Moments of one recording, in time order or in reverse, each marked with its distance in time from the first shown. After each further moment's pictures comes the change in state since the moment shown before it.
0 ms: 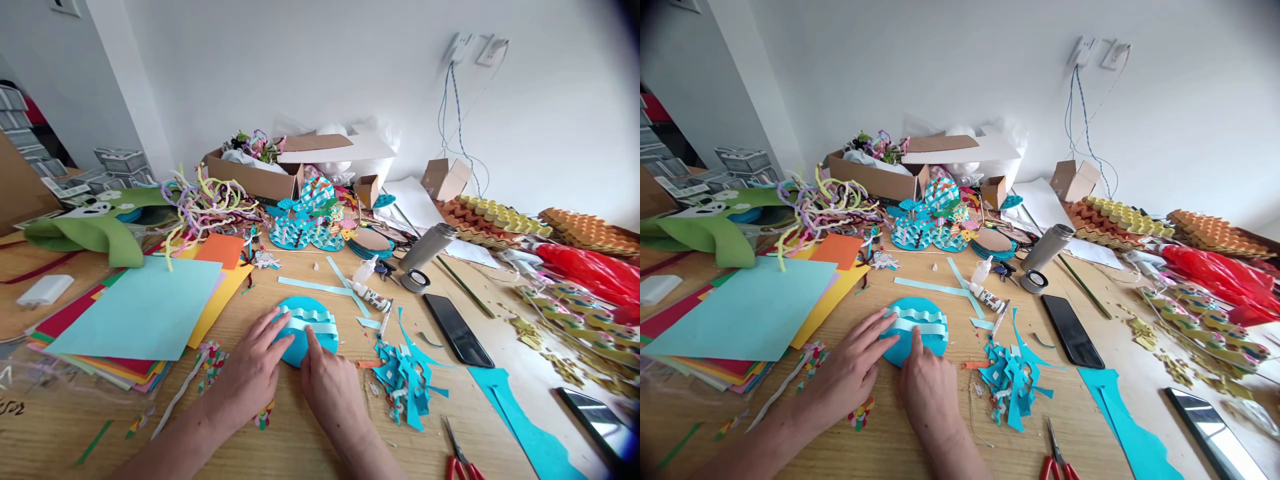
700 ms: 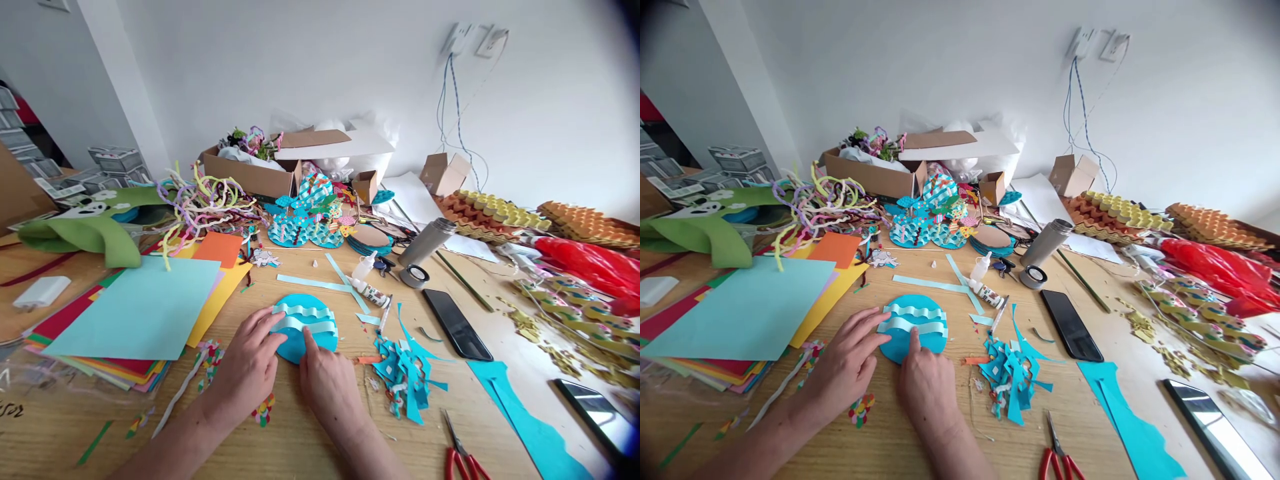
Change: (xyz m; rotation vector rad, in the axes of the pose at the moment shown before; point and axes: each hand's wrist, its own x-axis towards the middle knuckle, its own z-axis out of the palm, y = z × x) left_hand 0.000 -0.002 0.000 -0.042 0.113 -0.036; right_hand 0.002 -0.002 -0.002 -0.025 -0.096 0.003
